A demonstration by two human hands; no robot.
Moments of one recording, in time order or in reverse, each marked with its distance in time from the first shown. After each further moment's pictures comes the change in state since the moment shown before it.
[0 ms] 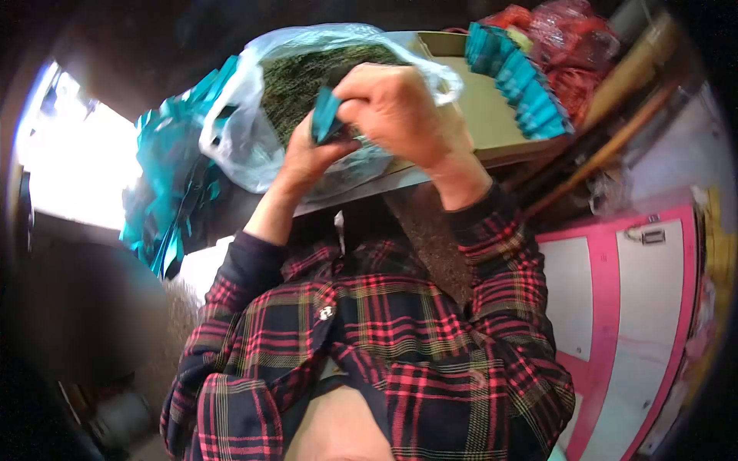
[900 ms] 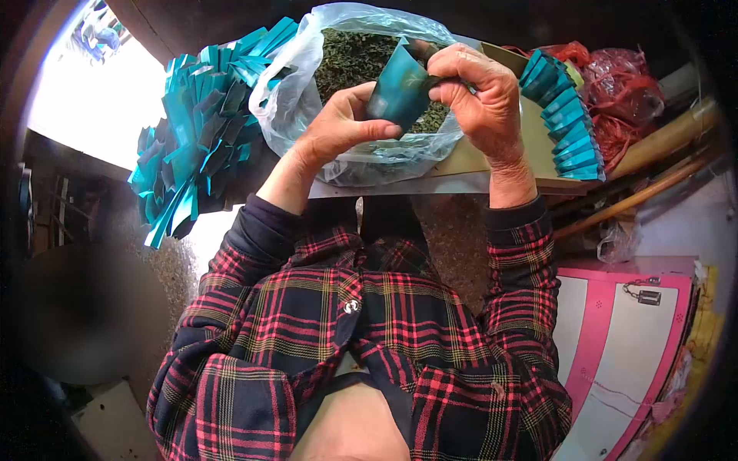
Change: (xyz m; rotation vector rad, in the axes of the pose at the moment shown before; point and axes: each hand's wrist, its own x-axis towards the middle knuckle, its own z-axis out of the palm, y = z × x) left_hand 0.007 0.012 -0.034 -0.162 -0.170 0.031; right_hand 0.017 0.032 -0.003 0.265 0.022 -0.146
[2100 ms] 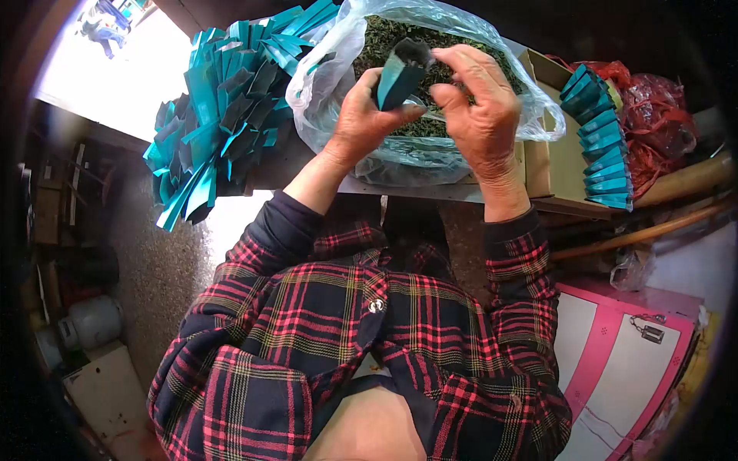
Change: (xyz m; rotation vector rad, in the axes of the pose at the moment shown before) left_hand -0.004 -0.039 -0.014 0.365 0.585 0.090; right_hand -0.004 0.026 0.058 -0.342 0.183 -0.032
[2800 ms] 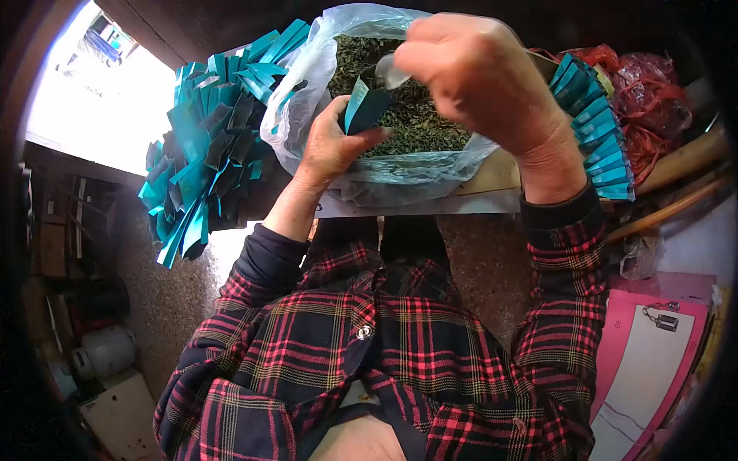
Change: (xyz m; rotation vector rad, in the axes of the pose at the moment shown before) left_hand 0.000 0.009 -0.020 0.198 -0.119 -0.162; right_hand 0.075 -0.012 -0.045 -0.331 -0.411 -0.497
